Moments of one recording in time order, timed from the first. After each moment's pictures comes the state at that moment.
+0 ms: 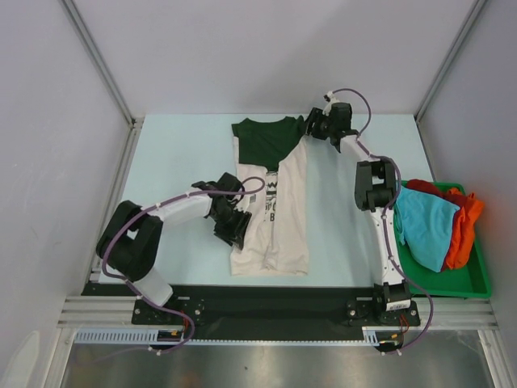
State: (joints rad) left arm -0.56 1.65 0.96 -0.71 0.33 -0.13; right arm 0.15 2.74 2.33 -0.04 -0.40 0.45
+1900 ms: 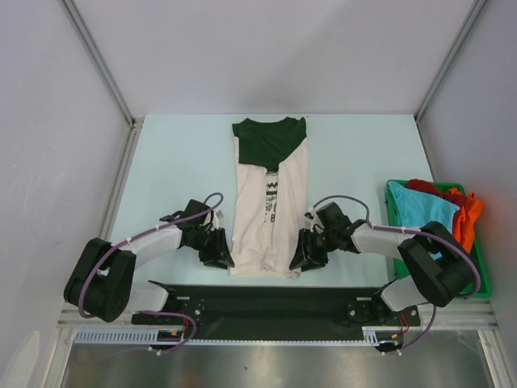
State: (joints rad) left arm -0.40 1.32 0.52 -0.48 0.50 -0.54; right arm 0.61 1.45 0.52 -0.15 -0.63 0.71
